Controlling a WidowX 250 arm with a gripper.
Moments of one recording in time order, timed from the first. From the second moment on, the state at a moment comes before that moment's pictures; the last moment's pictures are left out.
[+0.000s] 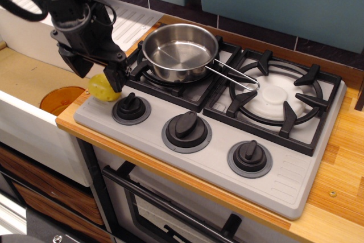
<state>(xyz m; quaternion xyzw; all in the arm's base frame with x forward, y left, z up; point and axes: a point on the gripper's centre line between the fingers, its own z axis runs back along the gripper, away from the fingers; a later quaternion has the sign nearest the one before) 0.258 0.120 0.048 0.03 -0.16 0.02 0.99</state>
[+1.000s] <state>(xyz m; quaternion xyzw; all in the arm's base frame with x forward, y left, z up) 0.259 0.123 0.039 0.01 -0.20 0.02 0.98</state>
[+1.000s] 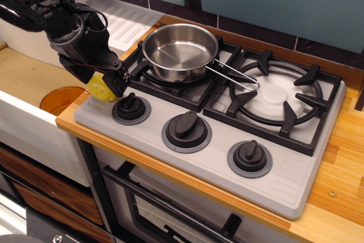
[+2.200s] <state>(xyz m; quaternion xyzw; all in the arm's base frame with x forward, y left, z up) 0.255 0.122 0.028 -0.03 -0.18 0.03 0.98</state>
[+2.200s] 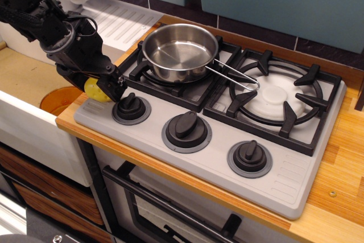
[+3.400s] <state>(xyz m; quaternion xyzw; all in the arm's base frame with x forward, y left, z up) 0.303 0.075 0.115 0.00 -0.16 0.12 0.98</state>
